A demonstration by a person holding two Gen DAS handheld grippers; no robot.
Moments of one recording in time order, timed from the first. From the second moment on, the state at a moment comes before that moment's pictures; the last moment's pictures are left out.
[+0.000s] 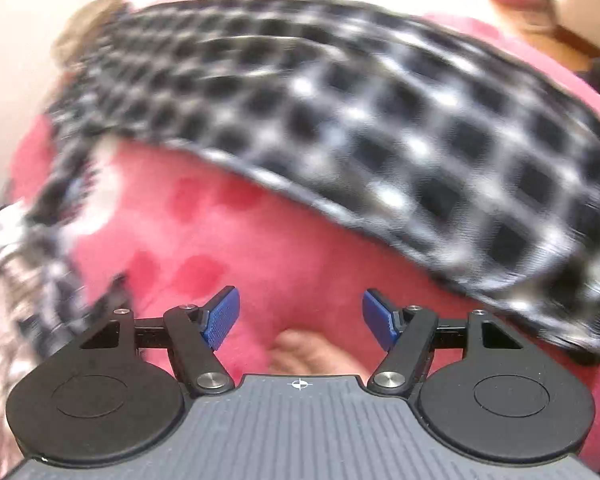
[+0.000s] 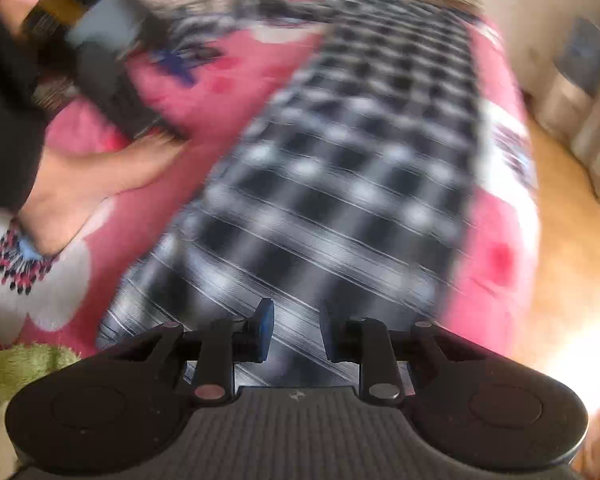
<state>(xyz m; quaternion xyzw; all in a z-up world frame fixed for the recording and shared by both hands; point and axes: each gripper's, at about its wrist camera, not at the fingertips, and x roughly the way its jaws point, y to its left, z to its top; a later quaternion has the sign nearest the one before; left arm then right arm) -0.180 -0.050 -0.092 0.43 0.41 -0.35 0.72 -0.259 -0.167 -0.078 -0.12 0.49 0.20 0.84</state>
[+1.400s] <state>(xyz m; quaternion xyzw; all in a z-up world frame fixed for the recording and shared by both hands) -0.095 0.112 -0.093 0.11 0.33 -0.10 0.93 0.013 -0.063 -0.100 -0.06 0.42 0.25 0.87</state>
